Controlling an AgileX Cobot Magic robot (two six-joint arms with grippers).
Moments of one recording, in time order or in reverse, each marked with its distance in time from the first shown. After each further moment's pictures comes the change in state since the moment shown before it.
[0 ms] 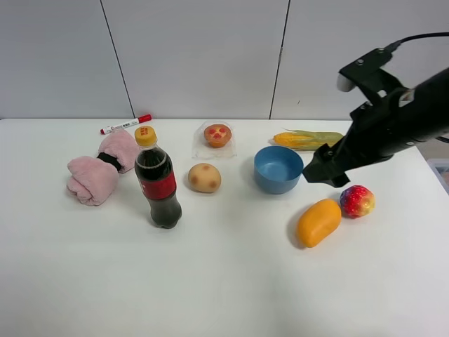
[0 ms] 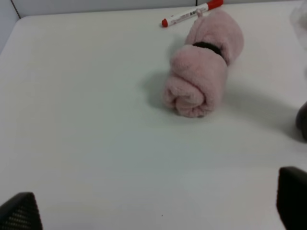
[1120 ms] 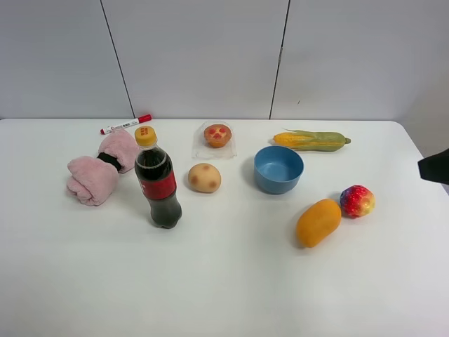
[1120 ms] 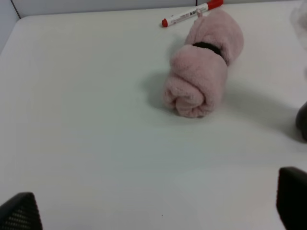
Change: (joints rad) left arm 0.000 0.000 0.000 0.000 0.000 0.000; right arm -0.387 -0.467 0.050 -0.001 0.300 0.095
